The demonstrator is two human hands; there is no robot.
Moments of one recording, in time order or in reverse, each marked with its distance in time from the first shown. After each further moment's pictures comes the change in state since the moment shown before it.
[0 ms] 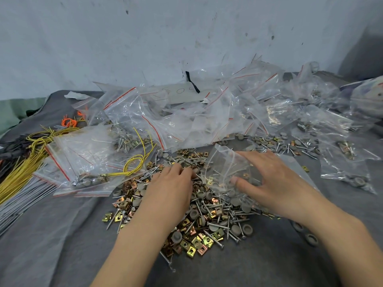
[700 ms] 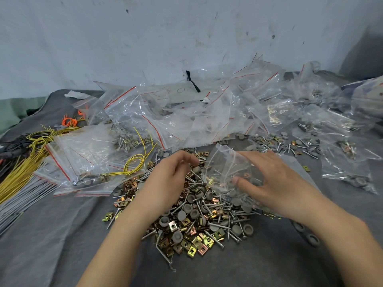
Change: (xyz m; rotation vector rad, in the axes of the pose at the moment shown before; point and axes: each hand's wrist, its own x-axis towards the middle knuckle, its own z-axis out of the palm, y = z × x) left_hand 0.009 -0.007 -0.021 -0.828 -0.002 -0.139; right_hand 0.001 0.002 0.001 0.011 -0.007 0.007
